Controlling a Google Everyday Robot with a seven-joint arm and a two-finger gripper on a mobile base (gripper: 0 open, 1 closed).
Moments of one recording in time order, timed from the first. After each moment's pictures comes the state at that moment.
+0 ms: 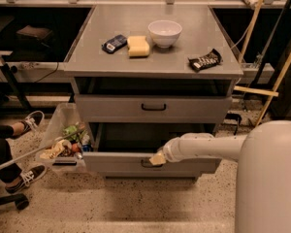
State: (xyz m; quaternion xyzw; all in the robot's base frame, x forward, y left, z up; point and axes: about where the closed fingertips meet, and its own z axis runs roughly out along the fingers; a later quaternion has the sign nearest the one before) arm 0.651 -0.077 0.433 -0.37 0.87 0.12 0.29
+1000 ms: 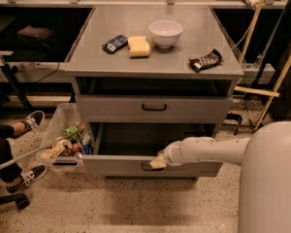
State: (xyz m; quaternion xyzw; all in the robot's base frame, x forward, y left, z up) arm 0.636 -0.077 0.432 -0.37 0.87 0.12 0.29
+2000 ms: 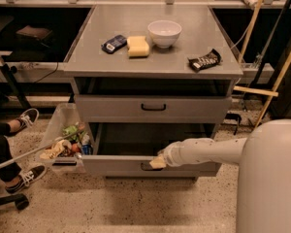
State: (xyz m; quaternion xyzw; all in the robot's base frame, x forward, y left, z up) arm 0.630 -0.077 0.433 -0.37 0.88 0.12 0.29
